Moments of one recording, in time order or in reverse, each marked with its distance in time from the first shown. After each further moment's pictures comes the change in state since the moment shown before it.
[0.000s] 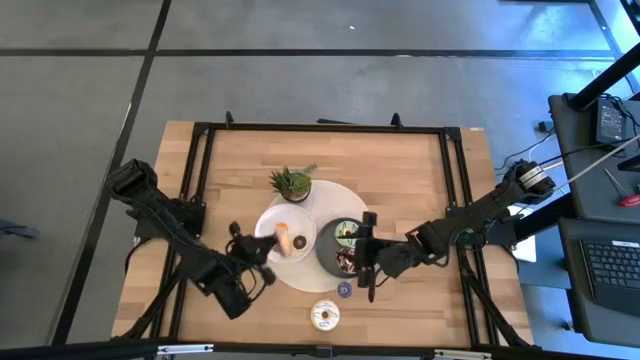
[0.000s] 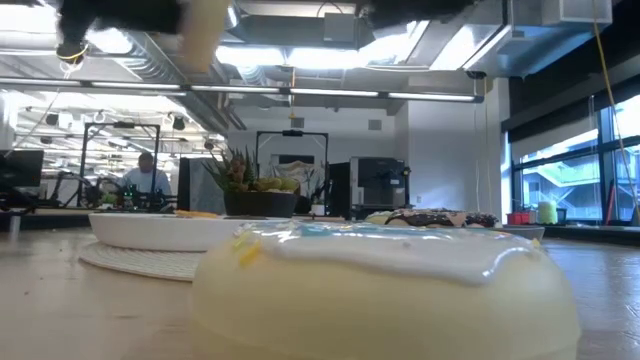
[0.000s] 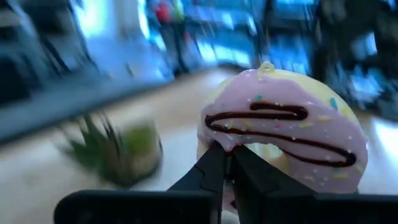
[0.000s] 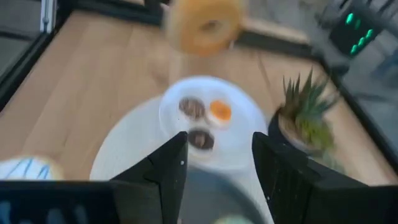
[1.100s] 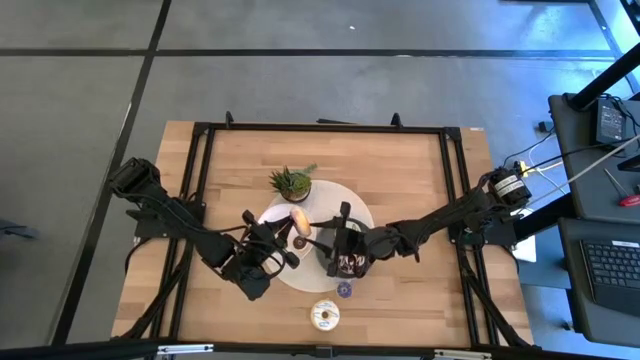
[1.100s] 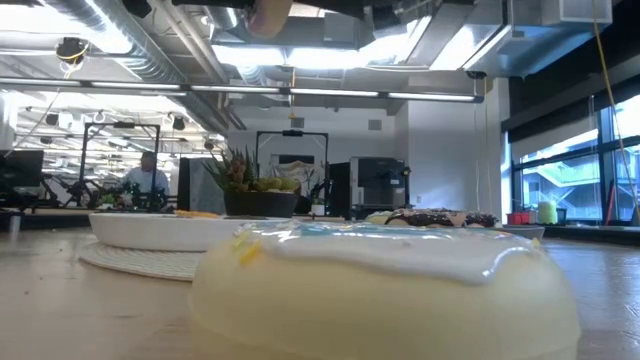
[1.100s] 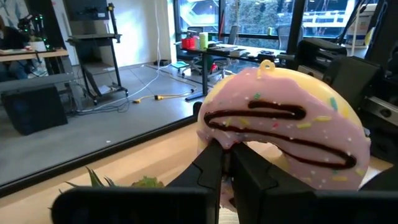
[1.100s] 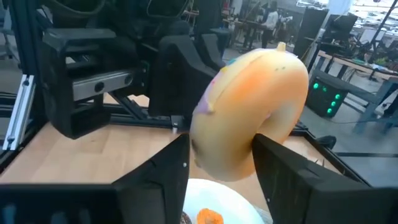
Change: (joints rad) left arm 0.157 -0.001 0.000 0.614 -0.110 0.644; right arm -0.127 0.200 0.000 0.661 -0.042 -0.193
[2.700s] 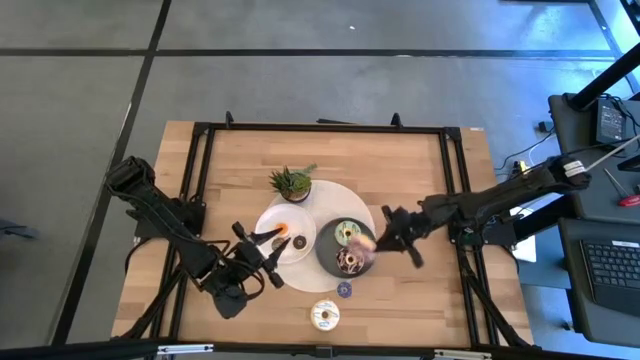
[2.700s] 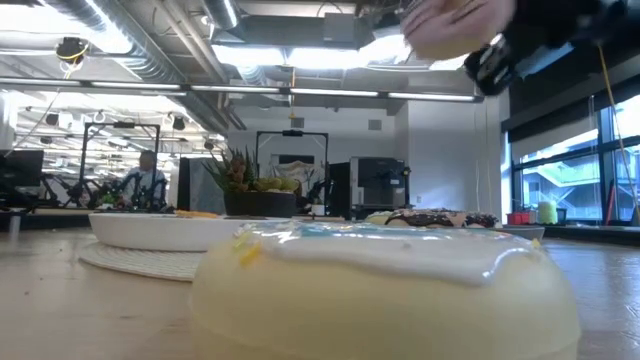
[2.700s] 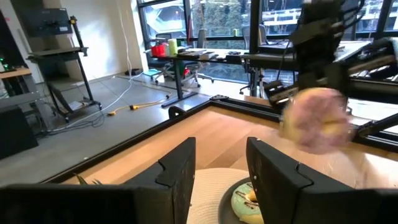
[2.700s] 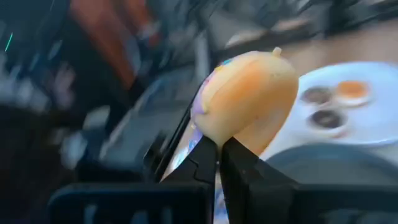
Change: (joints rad) left arm -0.151 -0.036 0.000 0.003 -0.027 0.105; right arm -0.123 -0.694 -0.608 -0.179 -0.768 0.545
